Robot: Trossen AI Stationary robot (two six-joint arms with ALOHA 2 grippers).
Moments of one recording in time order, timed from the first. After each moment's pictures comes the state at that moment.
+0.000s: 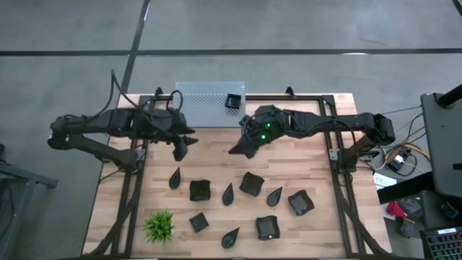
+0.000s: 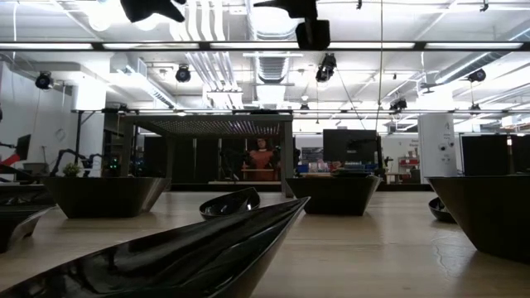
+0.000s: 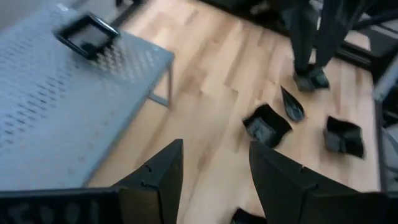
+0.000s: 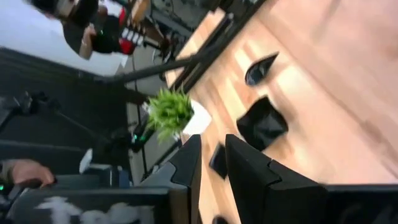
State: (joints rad) left arm -0.01 1.05 1.27 -0.87 -0.19 -0.40; right arm -0.07 1.56 1.37 -0.29 -0.34 0.92
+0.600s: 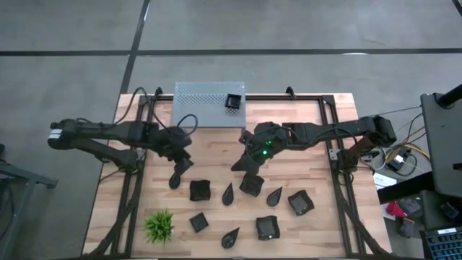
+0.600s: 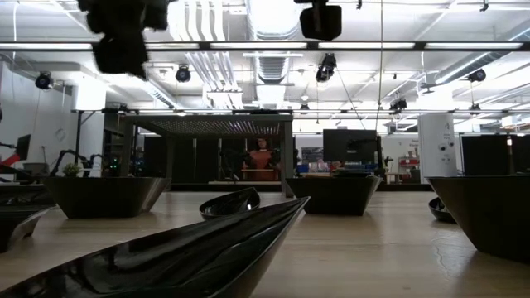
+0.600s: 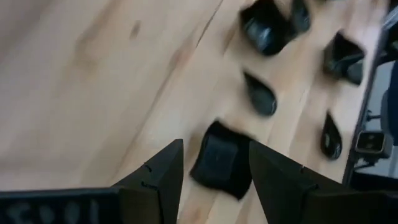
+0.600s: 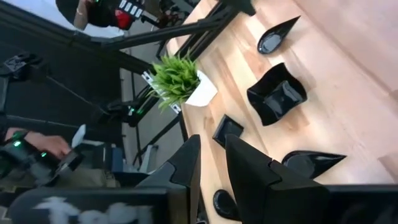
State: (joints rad) left arm -0.02 1.05 0.97 -0.86 0.07 -0.62; right arm 0.07 1.56 1.36 -0.32 -0.28 0.92
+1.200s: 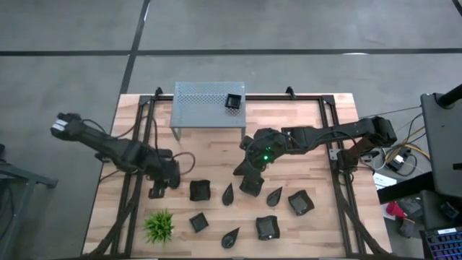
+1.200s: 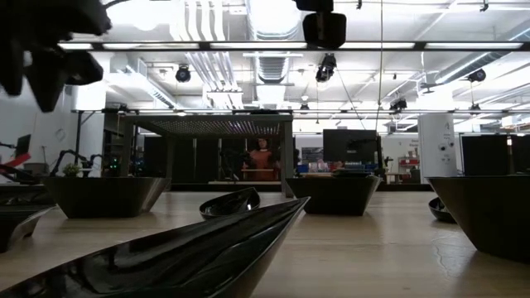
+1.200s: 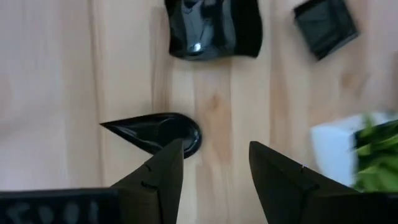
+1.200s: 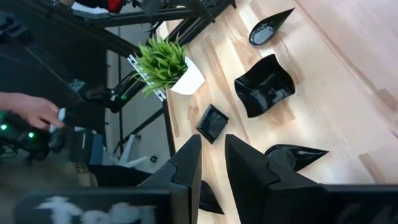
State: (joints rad) left arm -0.38 1.01 0.82 -1.01 0.04 -0.37; right arm 0.09 1.56 1.32 -0.32 -0.26 0.83
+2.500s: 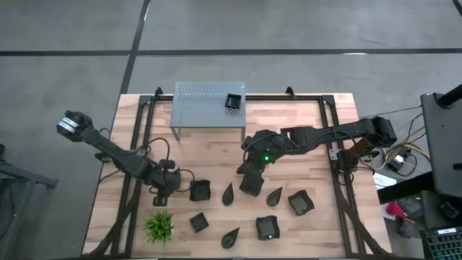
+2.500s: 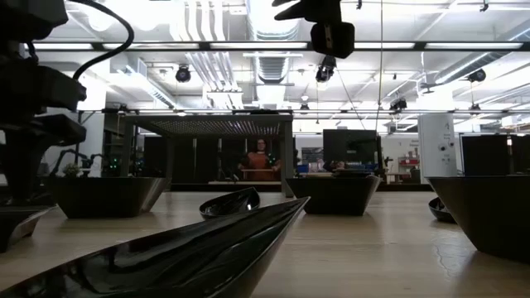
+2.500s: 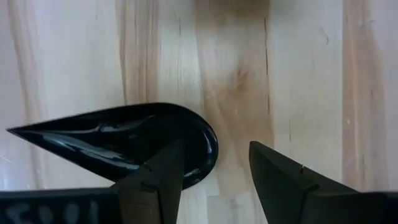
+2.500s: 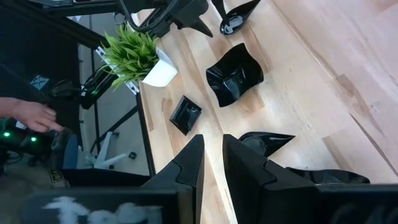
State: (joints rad) left arm -0.51 1.12 0.49 -0.60 -0.05 -0.44; right arm 0.09 1.56 1.31 -0.41 -0.21 0.81
